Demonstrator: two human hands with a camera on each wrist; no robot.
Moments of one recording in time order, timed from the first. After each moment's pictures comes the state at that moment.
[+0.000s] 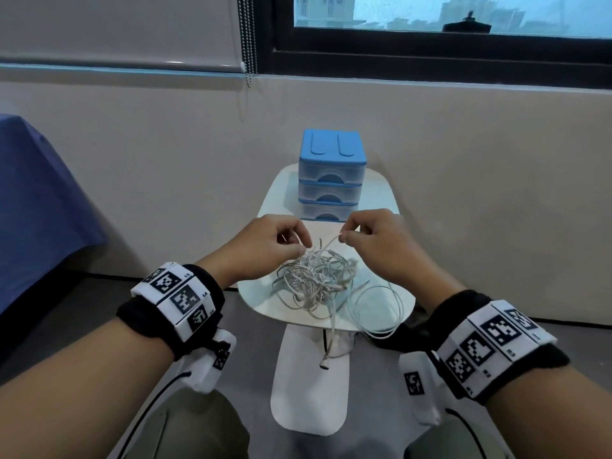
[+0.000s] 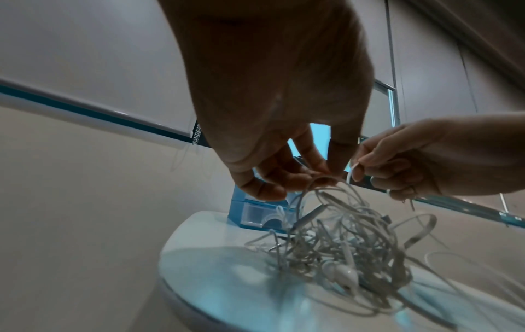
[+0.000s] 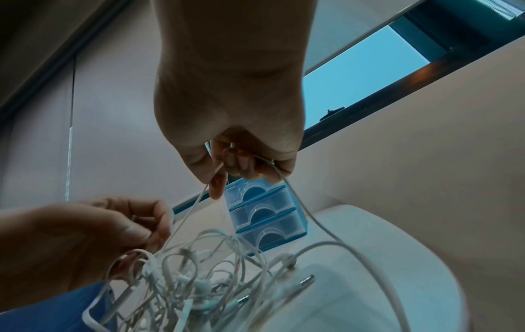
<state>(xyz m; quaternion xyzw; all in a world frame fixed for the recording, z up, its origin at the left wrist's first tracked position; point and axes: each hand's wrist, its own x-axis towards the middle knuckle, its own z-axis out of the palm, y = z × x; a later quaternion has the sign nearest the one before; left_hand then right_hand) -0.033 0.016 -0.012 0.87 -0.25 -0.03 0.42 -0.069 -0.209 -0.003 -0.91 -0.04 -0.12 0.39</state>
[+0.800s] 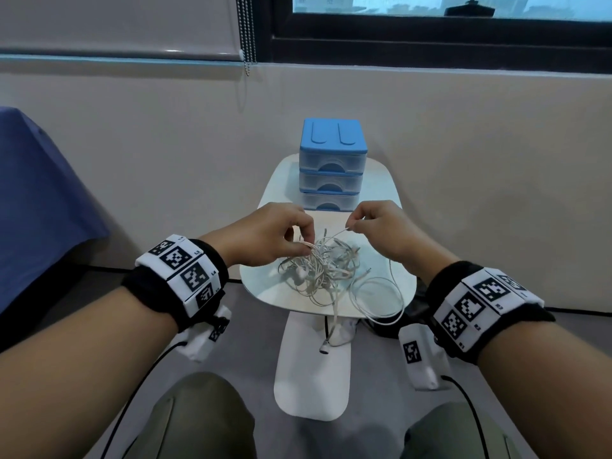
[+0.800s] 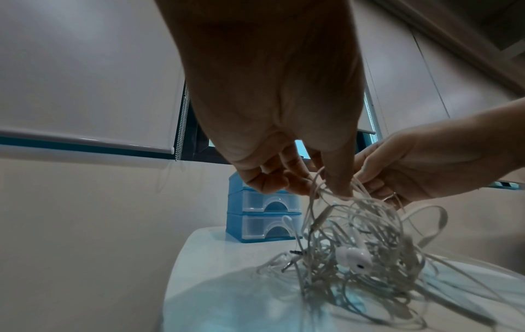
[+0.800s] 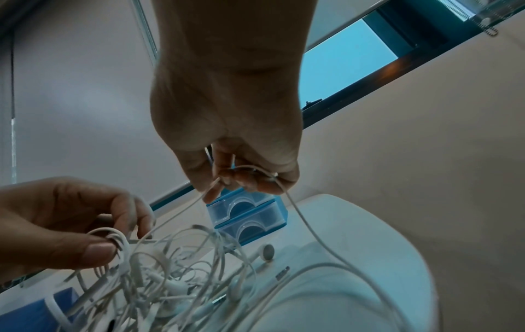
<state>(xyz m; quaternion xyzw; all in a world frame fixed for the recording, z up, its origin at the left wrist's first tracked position) -0.023 0.016 -0.003 0.90 -0.36 -0.03 0.25 -0.057 -0.217 -0.006 -0.90 0.02 -0.04 0.44</state>
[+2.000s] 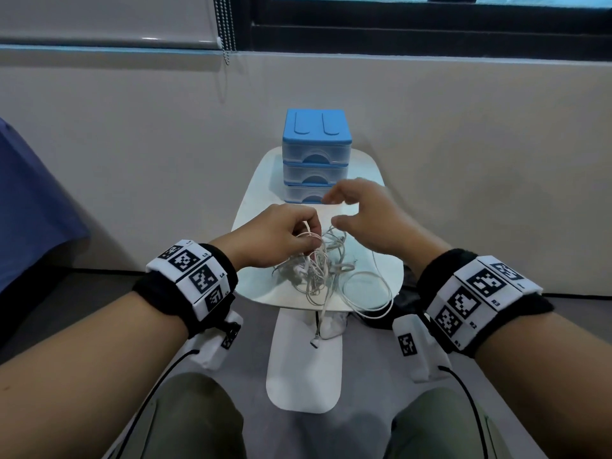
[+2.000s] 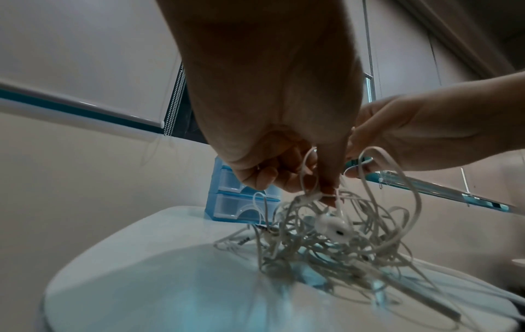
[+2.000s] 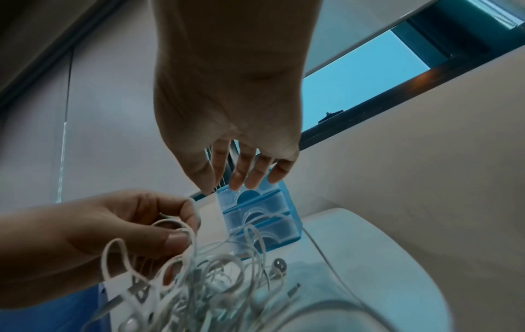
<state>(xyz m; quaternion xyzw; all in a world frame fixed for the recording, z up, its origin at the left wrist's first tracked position) -0.030 -0.020 -0.014 0.88 -0.32 -0.06 0.34 -0.060 -0.218 0.001 -0.93 -0.09 -0.12 0.33</state>
